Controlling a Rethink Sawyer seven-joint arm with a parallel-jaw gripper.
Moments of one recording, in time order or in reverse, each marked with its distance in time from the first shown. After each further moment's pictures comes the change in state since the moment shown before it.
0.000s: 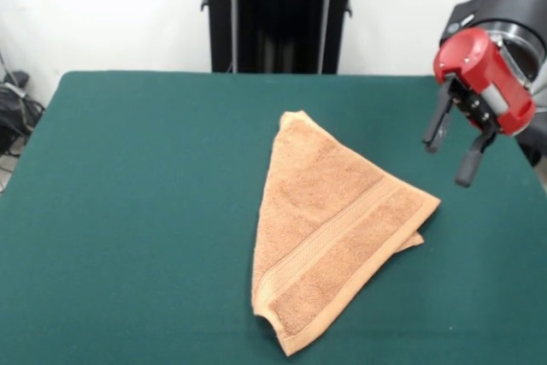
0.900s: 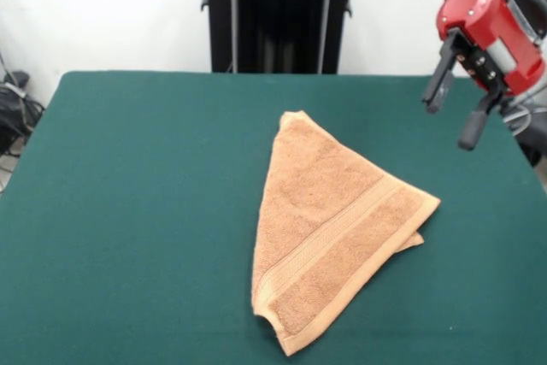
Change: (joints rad) arm -0.021 -0.114 0.003 0.005 -0.098 0.084 0.000
